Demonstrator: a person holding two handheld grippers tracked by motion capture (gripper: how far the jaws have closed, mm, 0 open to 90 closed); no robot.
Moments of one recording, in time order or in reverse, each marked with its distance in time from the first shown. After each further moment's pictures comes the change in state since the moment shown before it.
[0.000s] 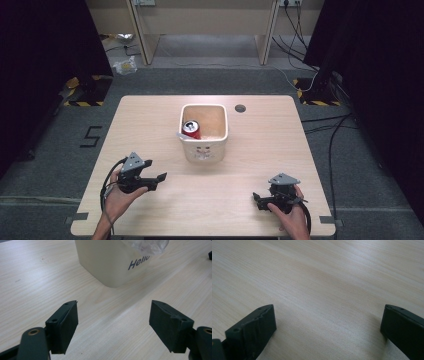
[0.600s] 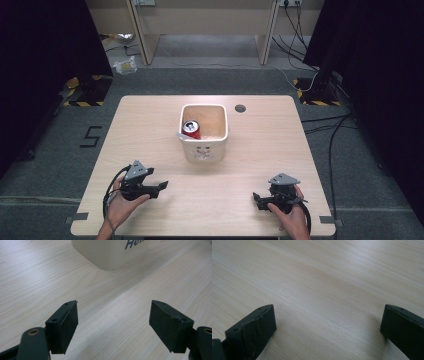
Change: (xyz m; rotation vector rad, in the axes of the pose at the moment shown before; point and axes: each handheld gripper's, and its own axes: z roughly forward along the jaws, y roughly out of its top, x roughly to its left) left arm -0.006 -0.024 0.009 0.044 -0.011 -0.004; right arm 0.000 0.000 0.000 0.000 0.000 0.000
